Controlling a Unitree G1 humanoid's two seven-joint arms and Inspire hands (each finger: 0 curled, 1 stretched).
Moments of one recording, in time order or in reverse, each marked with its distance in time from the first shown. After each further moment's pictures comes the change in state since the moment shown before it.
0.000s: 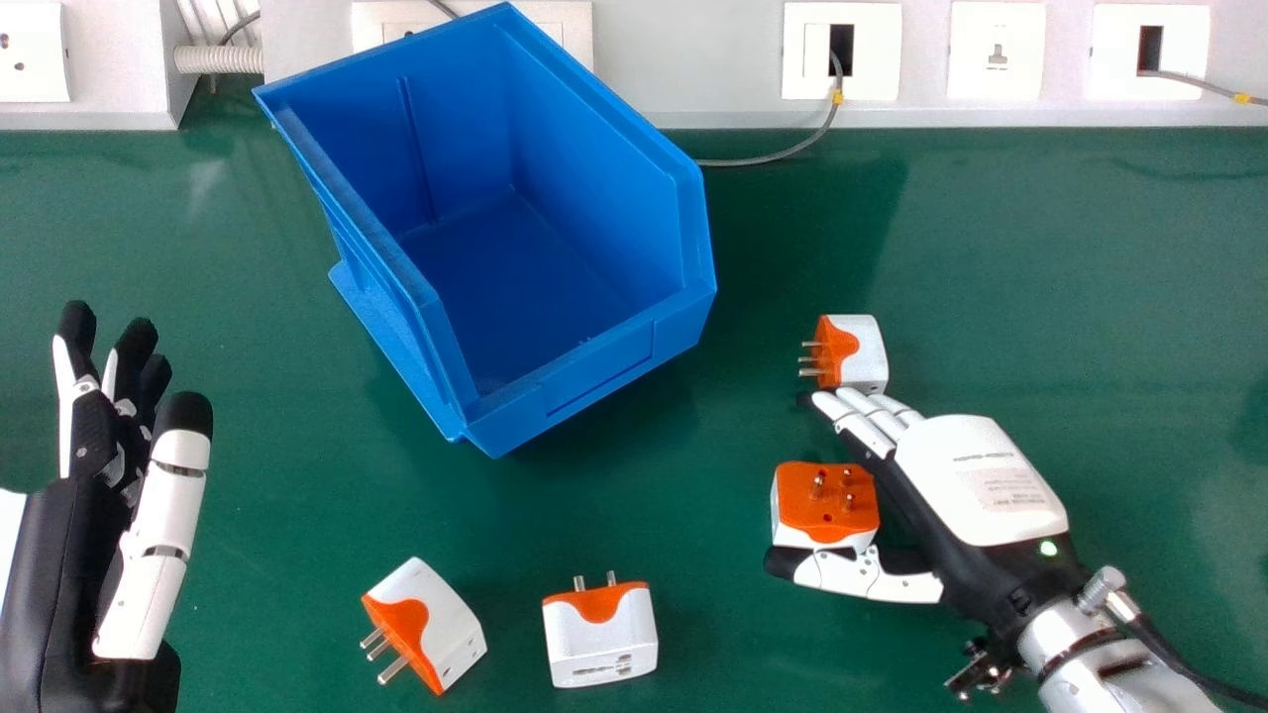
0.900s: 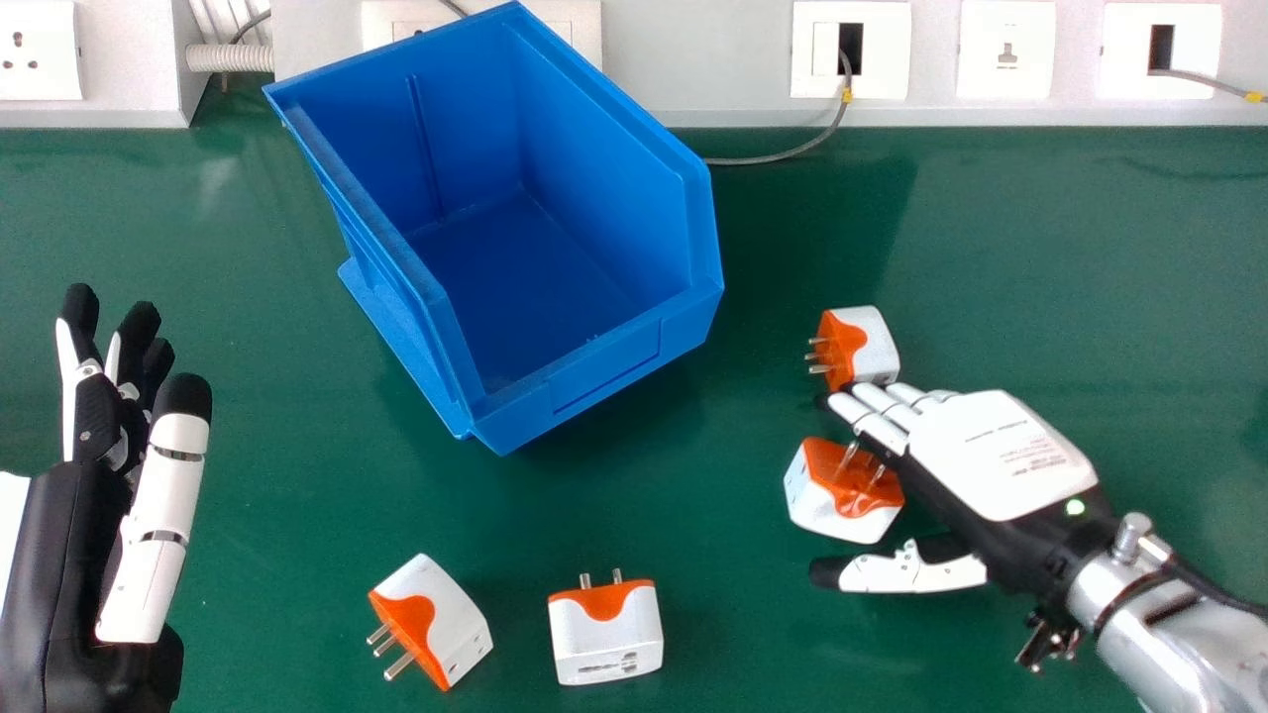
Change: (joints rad) left arm -0.018 0.000 0.003 0.001 0.007 0.009 -0.002; right arm -0.098 -0.131 0.049 -0.023 -0.036 0.025 0.156
